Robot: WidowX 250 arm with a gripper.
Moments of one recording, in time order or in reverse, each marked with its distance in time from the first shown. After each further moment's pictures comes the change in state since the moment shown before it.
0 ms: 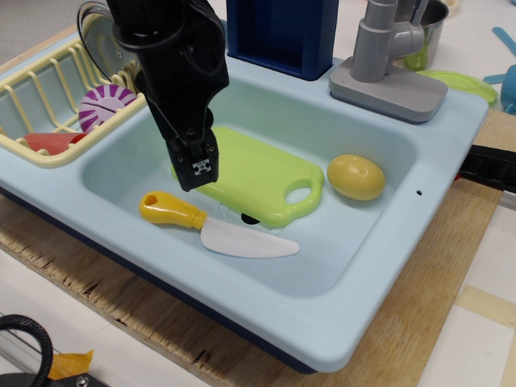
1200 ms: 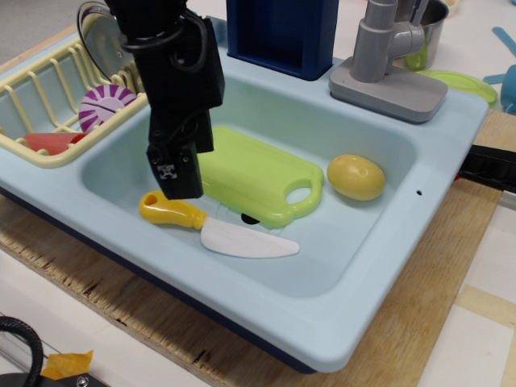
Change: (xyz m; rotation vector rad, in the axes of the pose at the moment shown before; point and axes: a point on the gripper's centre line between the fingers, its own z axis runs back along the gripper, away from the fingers) arm -0.007 -0.002 -0.021 -0.230 -0.003 -0.394
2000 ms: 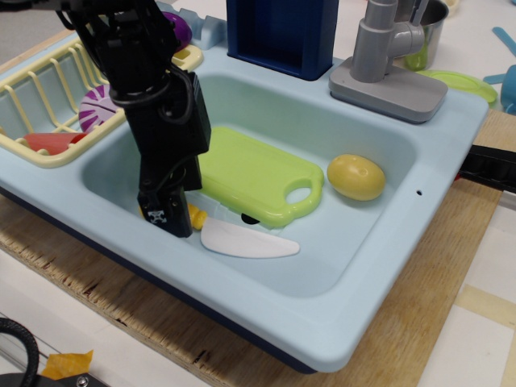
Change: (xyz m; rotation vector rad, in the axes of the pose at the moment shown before) arm -0.015 -0.006 -0.029 0.000 0.001 0.030
